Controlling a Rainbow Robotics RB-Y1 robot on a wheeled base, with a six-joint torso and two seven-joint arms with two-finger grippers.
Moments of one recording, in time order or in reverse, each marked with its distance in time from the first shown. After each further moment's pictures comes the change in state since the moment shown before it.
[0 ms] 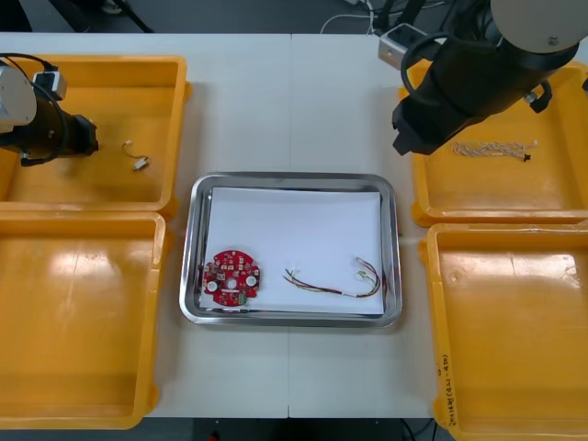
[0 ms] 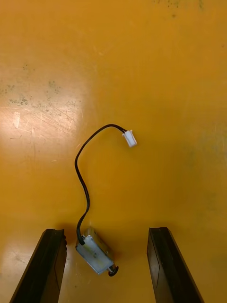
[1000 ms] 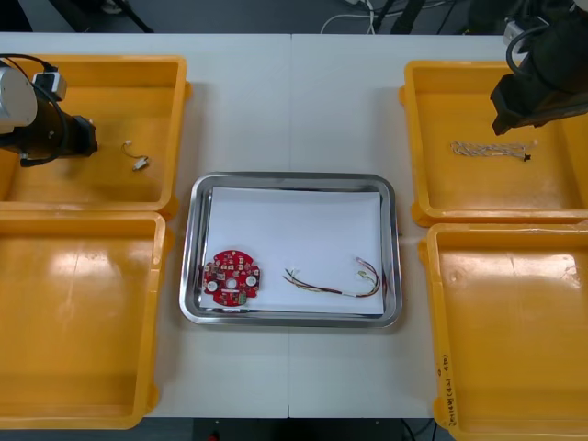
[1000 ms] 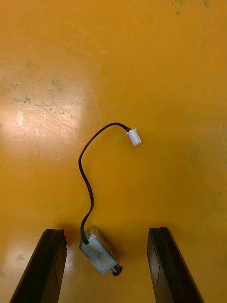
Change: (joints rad) right arm -0.001 -0.049 -0.192 0.383 0.277 0.000 0.000; left arm 0.001 -0.001 0.000 0.000 -0.012 0.000 0.000
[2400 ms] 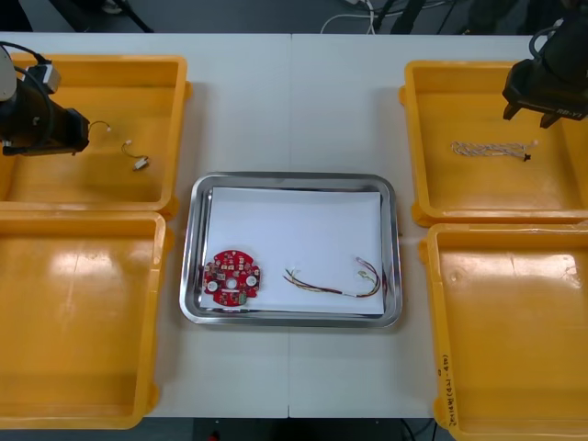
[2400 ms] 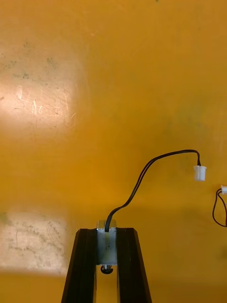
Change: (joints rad) right arm -0.155 0.135 -0.290 0.486 0.326 -0.218 -0.155; left arm 0.010 0.000 0.119 -0.127 -0.026 0.245 0.000
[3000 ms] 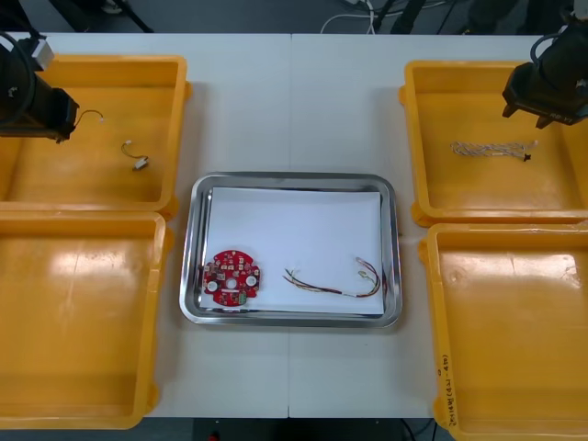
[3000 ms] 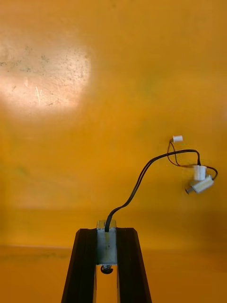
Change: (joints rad) right arm -0.040 0.000 -0.048 0.203 0.041 -0.225 -0.009; left arm 0.003 0.000 0.082 -0.277 -0.077 0.348 0.000
